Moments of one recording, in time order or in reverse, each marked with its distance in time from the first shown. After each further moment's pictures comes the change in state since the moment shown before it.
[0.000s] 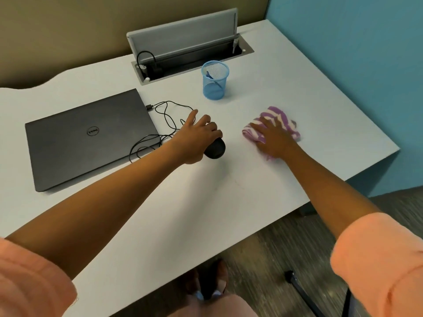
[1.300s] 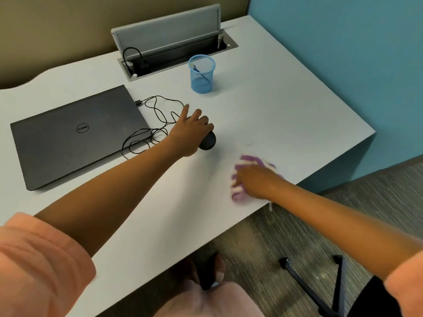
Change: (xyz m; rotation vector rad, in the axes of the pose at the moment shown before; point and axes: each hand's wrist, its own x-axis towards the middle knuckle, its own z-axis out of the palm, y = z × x) left_hand 0.001 0.016 0.008 0.110 0.029 -0.030; right_hand -0.144 -0.099 -0.011 -0.068 -0.492 -0.156
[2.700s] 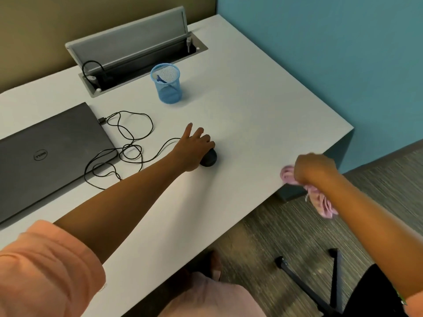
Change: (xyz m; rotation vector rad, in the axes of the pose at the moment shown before) left_hand 0.080 0.062 0.010 -0.099 -0.070 0.145; right_hand -0.053 0.172 0.008 0.117 0.012 0.743
